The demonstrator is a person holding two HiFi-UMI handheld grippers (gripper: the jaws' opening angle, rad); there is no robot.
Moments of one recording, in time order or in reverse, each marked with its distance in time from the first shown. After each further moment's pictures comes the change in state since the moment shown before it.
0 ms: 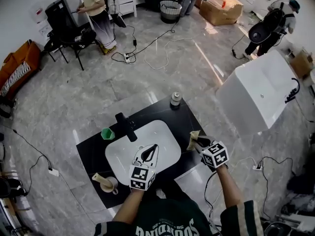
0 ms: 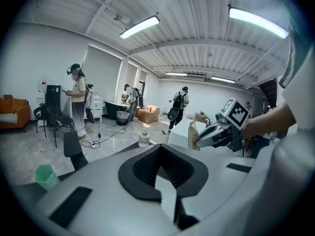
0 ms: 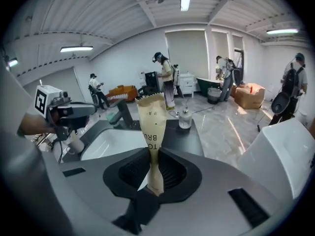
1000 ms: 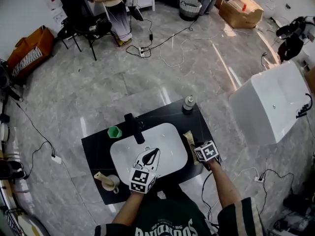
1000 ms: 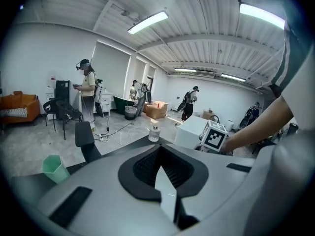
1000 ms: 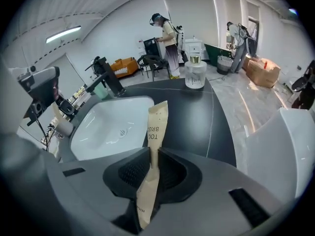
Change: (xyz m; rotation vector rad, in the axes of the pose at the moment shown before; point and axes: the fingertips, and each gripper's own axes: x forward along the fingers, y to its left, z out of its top) left arm 0.004 0.034 -0.021 -0.056 0.054 0.082; right arm 0.127 -0.025 -0.078 0.031 0.343 0.092
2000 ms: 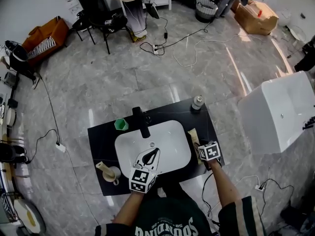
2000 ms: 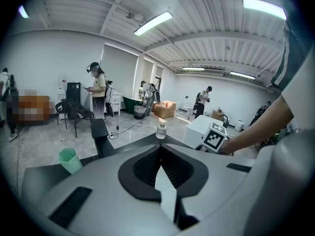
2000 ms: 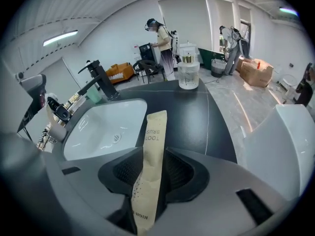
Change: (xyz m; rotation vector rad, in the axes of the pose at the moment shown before) left arm -0.025 0.002 -0.010 -0.025 0.008 0.116; right arm 0.013 -0.017 0.002 0.044 -0.063 -0.047
